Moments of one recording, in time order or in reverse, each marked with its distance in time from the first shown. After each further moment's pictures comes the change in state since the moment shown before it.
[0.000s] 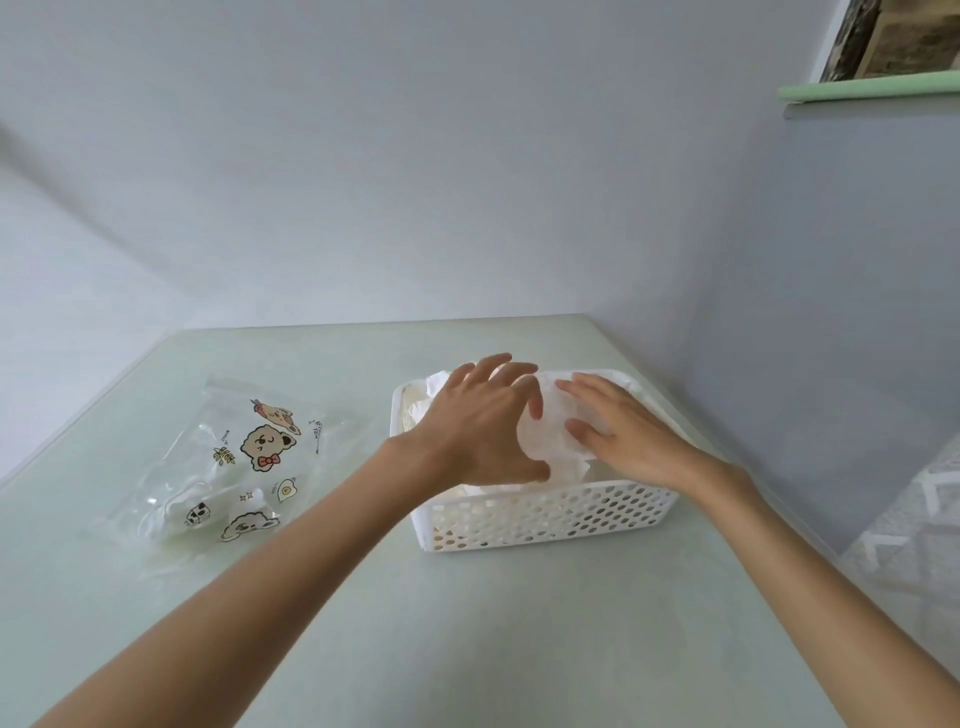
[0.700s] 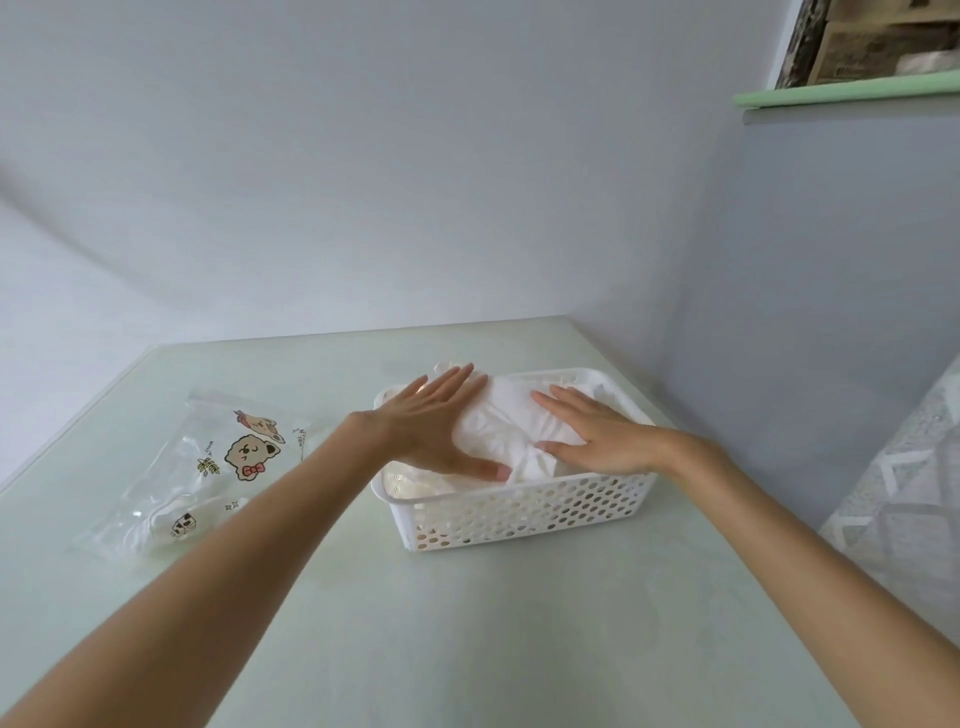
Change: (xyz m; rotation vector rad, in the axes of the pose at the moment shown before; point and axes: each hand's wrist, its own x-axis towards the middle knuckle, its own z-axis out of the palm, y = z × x) left_hand 0.012 -0.042 0.014 0.088 -0.372 -0.070; right_hand -0.007 0.001 -0.013 -0.080 -0.334 0.014
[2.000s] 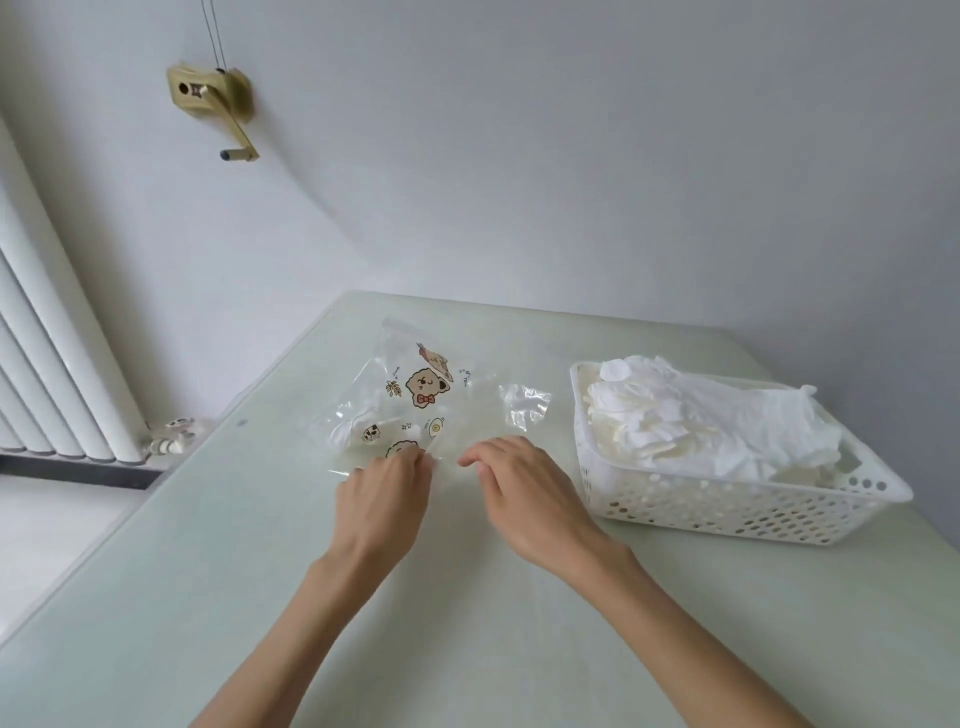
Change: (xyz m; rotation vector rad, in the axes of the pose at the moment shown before) left_hand -0.188 -0.081 0.099 -0.306 0.497 -0.790; right_hand 0.029 -0.234 0.126 0.037 0.414 -0.396
